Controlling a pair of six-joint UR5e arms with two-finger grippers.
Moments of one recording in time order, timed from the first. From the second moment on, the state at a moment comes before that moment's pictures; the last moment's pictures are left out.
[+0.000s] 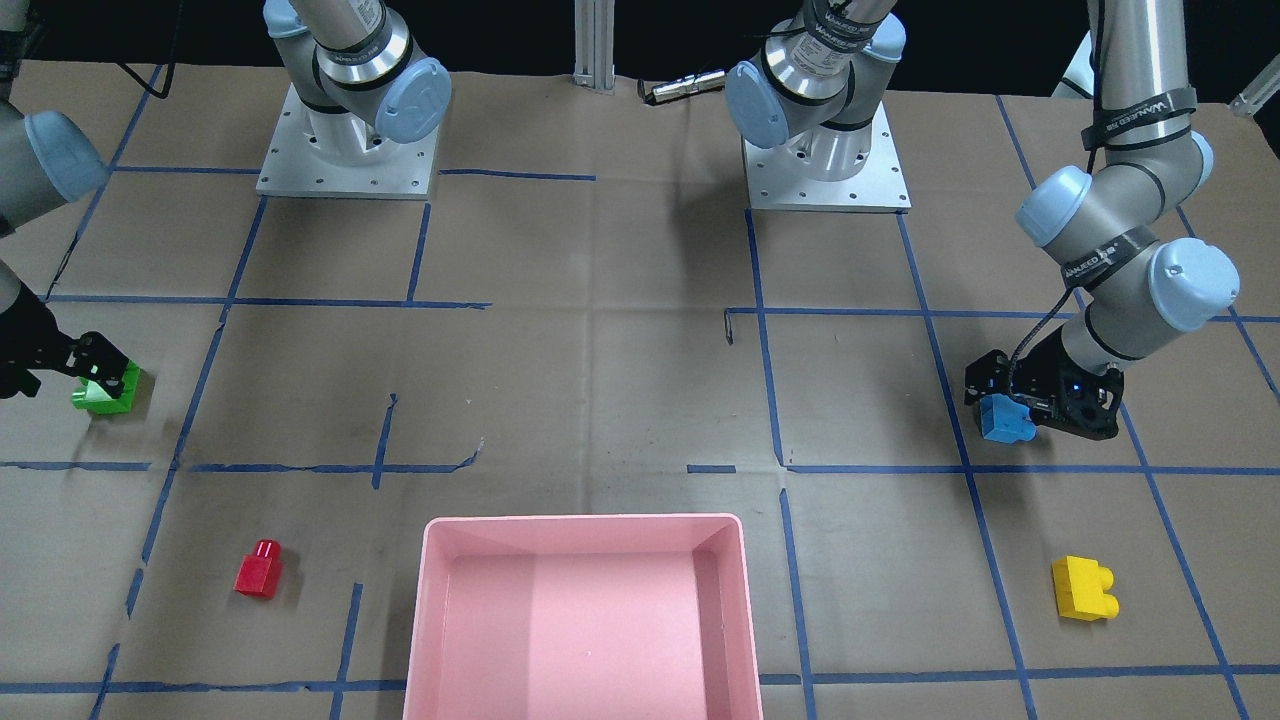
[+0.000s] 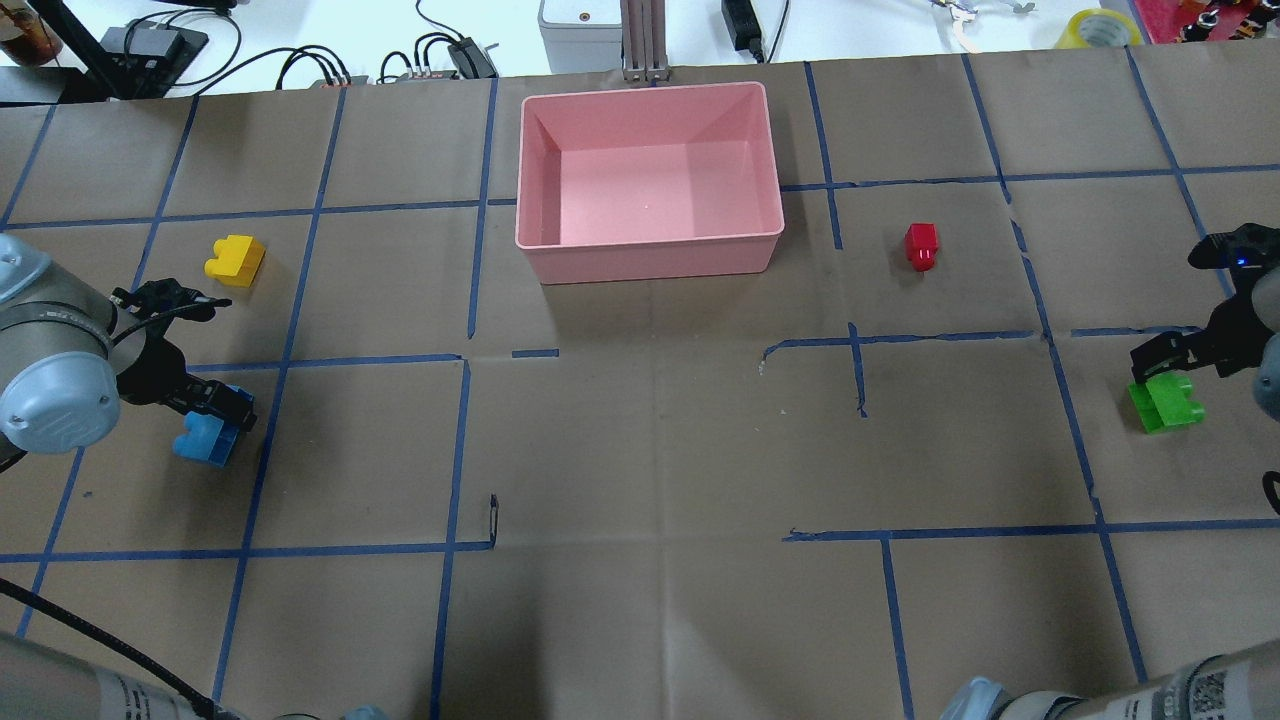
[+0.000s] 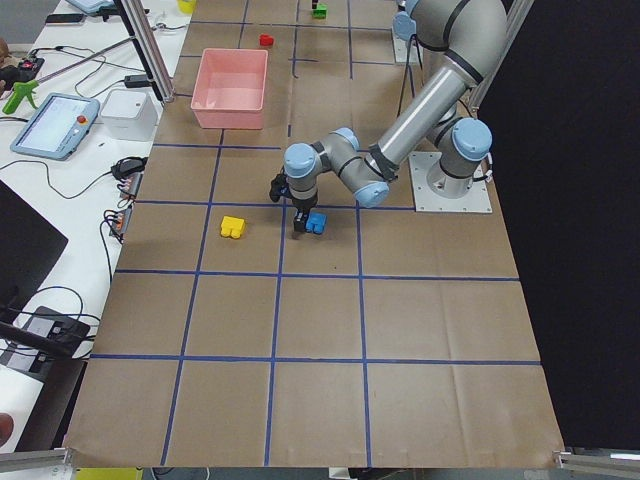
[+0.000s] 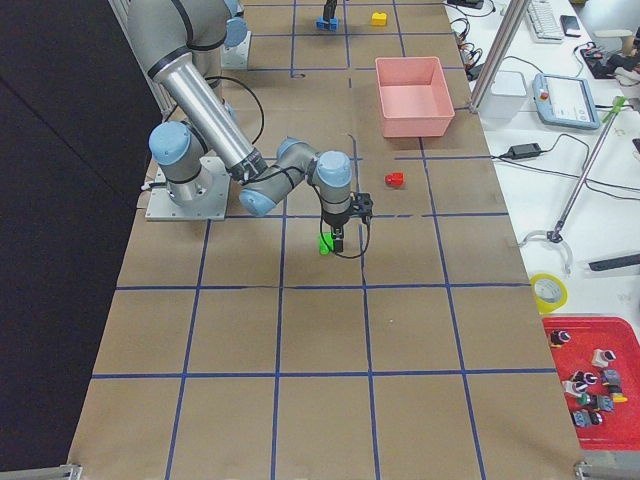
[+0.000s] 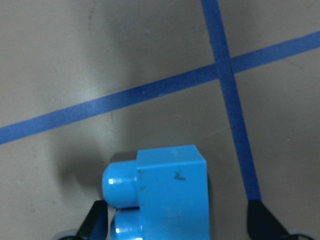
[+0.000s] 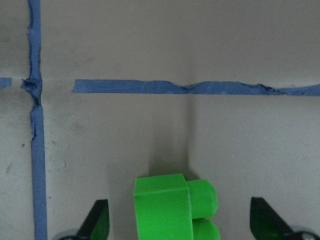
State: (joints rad) left arm -0.97 -1.90 -2.06 -0.83 1.55 0.89; right arm 0.88 -1.31 2.10 -2.45 -1.56 -0.71
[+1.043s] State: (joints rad) left arm -0.97 -1.89 -1.99 -0.87 1.60 0.89; right arm 0.86 -1.28 2.10 -2.43 -1.57 -0.74
